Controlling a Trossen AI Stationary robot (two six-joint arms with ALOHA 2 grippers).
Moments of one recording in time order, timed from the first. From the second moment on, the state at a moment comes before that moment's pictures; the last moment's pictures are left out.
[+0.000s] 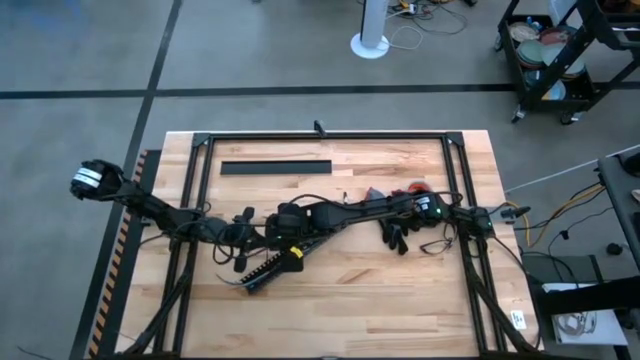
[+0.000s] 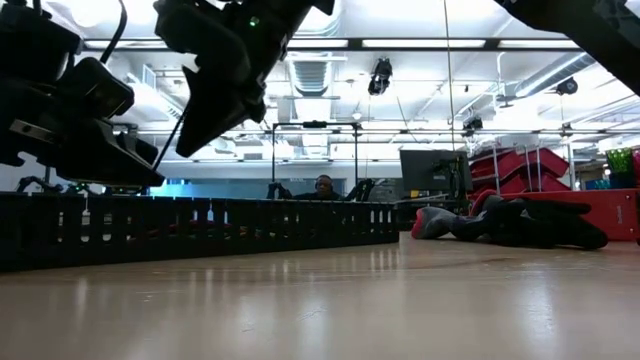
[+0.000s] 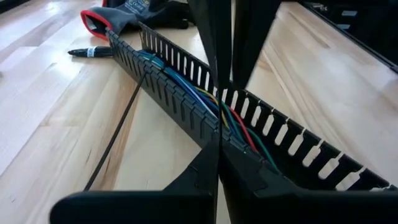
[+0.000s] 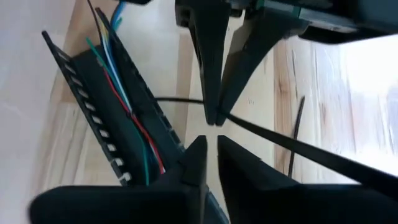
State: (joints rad) left arm -0.30 1.08 0.01 0.71 -0.22 -0.16; right arm 0.11 2.49 2.28 -0.80 0.04 -0.03
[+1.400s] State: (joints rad) left arm -0.30 1.06 0.01 0.70 -0.19 -0.23; right arm 0.10 2.52 2.28 -0.73 -0.03 0.09
